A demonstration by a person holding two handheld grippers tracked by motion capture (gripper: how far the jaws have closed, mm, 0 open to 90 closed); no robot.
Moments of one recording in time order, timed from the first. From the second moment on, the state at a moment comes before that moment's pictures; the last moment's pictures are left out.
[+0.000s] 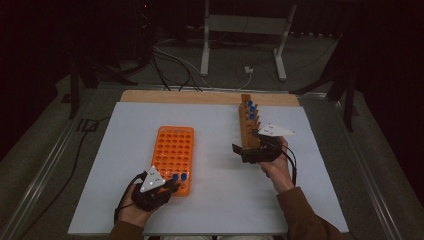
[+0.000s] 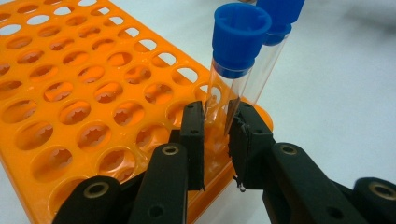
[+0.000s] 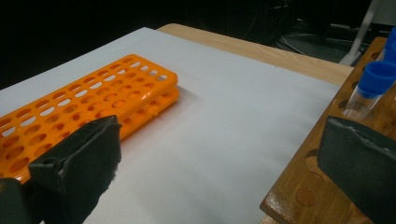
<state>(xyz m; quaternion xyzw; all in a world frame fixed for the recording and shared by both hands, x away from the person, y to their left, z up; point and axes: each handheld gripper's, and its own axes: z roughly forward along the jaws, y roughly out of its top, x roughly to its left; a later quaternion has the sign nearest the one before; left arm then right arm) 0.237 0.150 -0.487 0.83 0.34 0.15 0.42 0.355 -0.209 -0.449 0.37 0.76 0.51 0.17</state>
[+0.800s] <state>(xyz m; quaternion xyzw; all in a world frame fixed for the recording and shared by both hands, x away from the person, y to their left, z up) 0.239 0.178 -0.474 0.78 0.34 0.15 0.50 0.356 -0.212 -0.449 0.37 0.76 0.51 0.17</state>
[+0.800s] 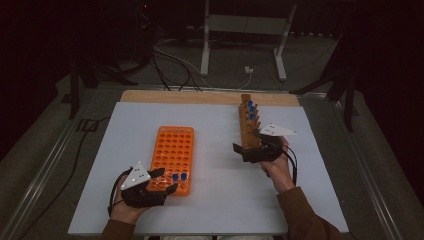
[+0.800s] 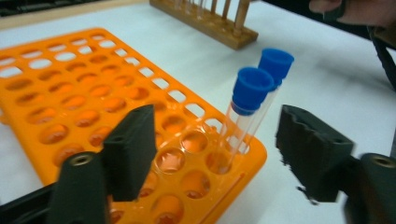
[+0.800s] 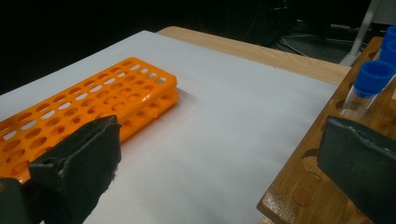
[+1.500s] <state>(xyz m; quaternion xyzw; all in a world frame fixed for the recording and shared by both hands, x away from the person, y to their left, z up) 0.267 0.199 -0.457 0.72 0.44 0.23 0.49 0.369 -0.221 -0.440 0.38 0.75 0.51 0.18</state>
